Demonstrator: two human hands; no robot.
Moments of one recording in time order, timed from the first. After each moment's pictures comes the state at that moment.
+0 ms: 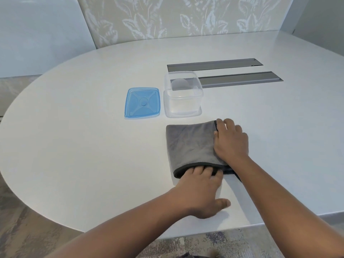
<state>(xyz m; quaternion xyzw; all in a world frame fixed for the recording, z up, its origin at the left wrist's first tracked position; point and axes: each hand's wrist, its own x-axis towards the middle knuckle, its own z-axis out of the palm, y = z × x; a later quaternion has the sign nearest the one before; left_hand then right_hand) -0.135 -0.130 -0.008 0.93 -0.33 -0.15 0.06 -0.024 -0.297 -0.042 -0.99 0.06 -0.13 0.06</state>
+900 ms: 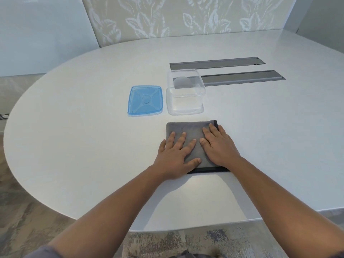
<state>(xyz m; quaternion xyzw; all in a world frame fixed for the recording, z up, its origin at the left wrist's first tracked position) -0.056 -0.073 -0.064 0.97 -0.20 -0.08 0.11 -0.030 -0.280 -0.058 -0.99 -0.05 0.02 0.14</state>
